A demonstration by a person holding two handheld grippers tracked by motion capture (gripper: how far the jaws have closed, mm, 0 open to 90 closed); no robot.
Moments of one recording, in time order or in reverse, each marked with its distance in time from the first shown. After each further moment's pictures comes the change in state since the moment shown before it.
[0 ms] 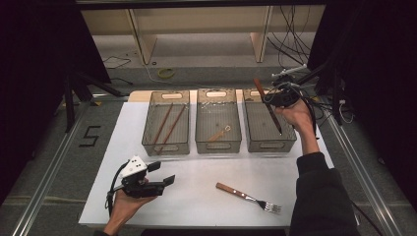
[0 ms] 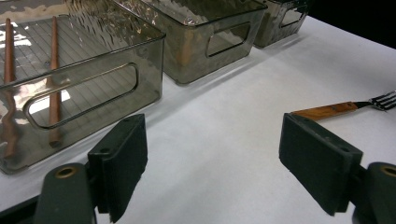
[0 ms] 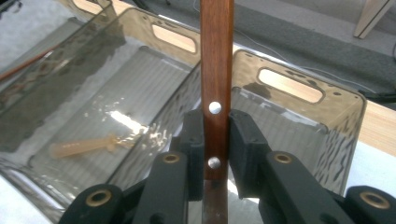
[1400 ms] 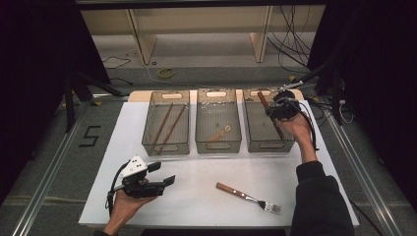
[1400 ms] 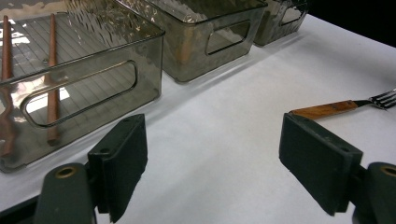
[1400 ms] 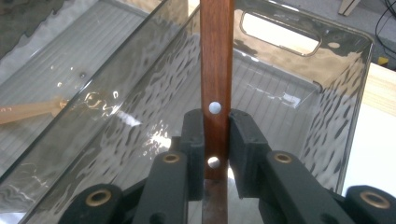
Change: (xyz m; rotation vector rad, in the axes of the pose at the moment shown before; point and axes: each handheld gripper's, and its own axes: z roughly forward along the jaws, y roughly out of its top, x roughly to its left) left arm 0.000 0.000 0.001 0.005 -0.002 -0.002; right arm -0.013 -0.043 0.033 0.069 -0.070 0.000
